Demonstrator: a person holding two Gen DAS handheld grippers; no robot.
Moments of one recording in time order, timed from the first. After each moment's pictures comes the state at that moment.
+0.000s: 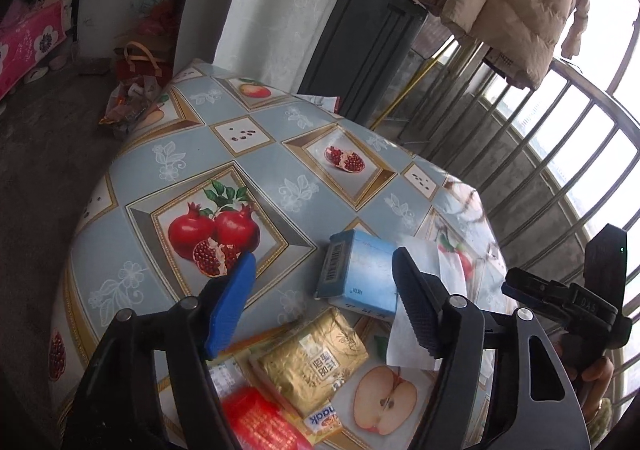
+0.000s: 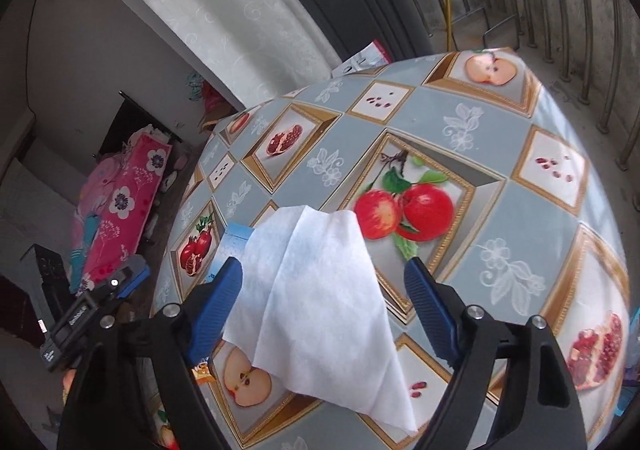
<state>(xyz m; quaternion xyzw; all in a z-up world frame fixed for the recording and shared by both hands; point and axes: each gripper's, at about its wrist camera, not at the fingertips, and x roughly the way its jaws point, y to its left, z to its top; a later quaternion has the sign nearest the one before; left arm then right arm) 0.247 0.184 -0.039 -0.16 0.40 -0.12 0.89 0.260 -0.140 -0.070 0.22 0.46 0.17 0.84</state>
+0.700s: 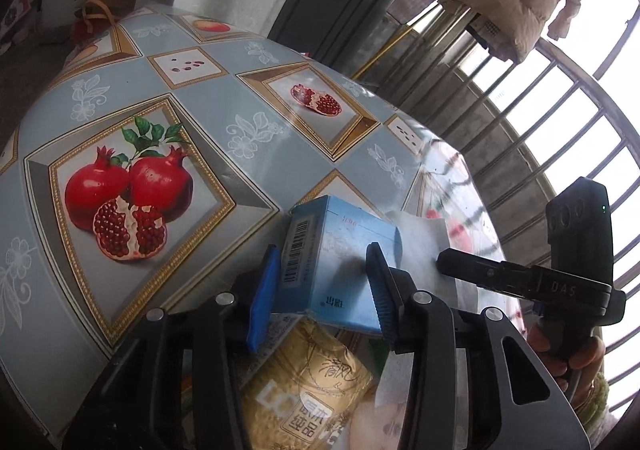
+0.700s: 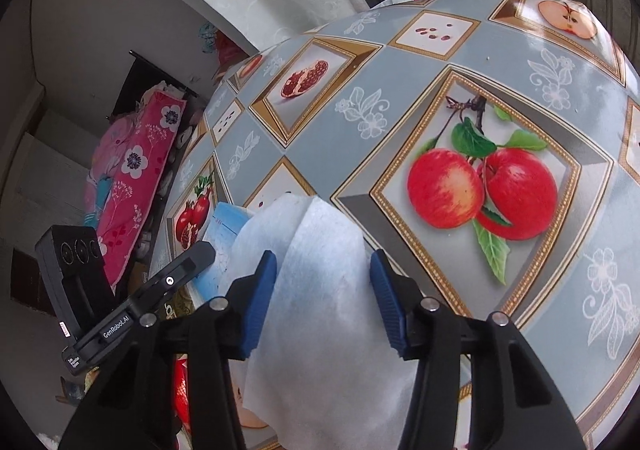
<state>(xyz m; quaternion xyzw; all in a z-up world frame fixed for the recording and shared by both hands) 0.260 0.159 -0.099 -0.19 0.44 -0.20 0.86 0.296 -0.093 -0.120 0.20 0.52 0.23 0.80</state>
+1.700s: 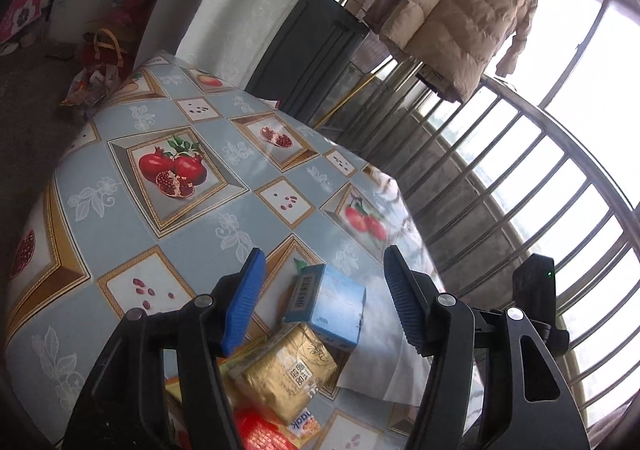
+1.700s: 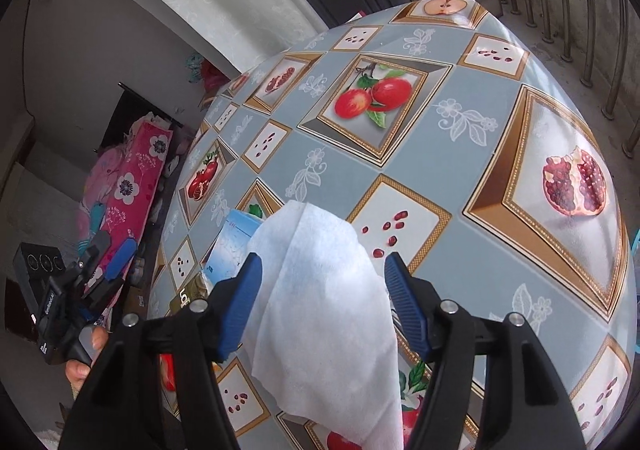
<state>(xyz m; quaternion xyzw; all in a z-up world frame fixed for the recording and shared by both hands) 0.137 0.190 -0.030 -0.24 0.34 -0.22 0.88 0.146 -0.158 -0.091 0.23 0.48 0.17 0.83</state>
